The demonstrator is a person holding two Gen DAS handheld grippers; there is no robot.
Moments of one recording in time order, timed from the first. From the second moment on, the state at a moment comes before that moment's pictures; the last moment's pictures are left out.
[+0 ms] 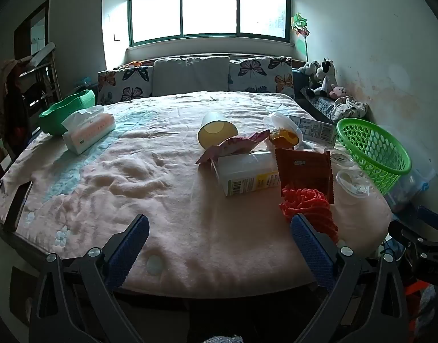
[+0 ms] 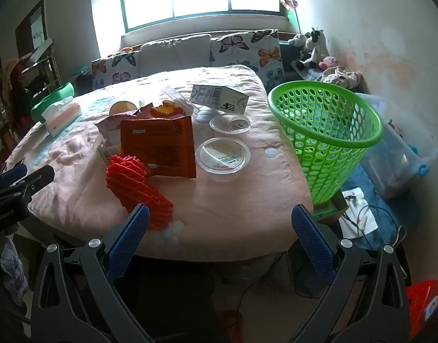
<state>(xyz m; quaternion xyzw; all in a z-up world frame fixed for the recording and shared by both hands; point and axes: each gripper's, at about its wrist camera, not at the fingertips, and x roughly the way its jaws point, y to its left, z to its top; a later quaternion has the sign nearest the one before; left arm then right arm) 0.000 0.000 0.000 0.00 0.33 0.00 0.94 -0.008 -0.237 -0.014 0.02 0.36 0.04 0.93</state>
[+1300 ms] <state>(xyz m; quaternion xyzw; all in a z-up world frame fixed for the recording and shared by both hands) -0.003 -0.004 0.007 0.00 0.33 -0.01 0.95 -0.009 -0.236 -0.012 0.03 0.35 0.04 0.93</state>
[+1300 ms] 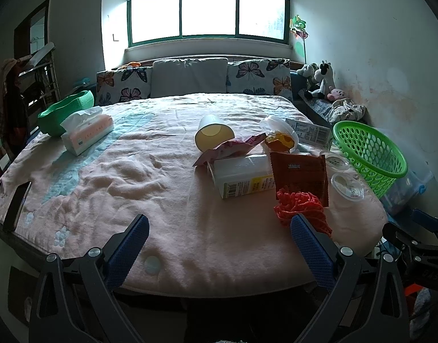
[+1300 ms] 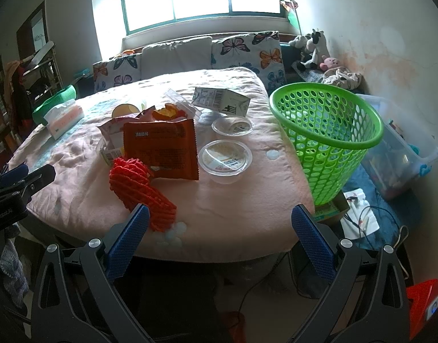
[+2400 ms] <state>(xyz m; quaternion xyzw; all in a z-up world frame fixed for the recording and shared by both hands) 0.003 -0.001 0.006 0.00 0.33 0.00 0.94 -0.002 -0.234 -0.016 0.02 0.36 0.05 0.93</state>
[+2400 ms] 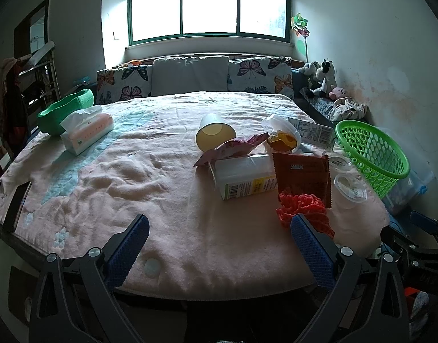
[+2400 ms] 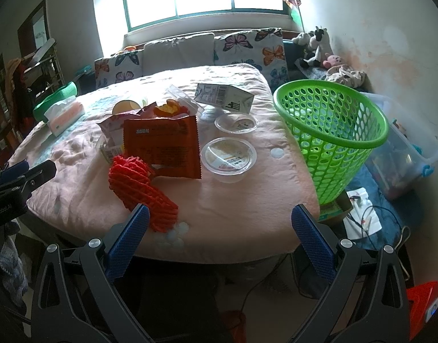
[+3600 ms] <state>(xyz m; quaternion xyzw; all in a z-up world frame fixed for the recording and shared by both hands) 0.051 -0.005 0.002 0.00 0.36 -0.01 0.93 0.035 -0.240 -0.025 0.02 0.38 0.06 0.92</state>
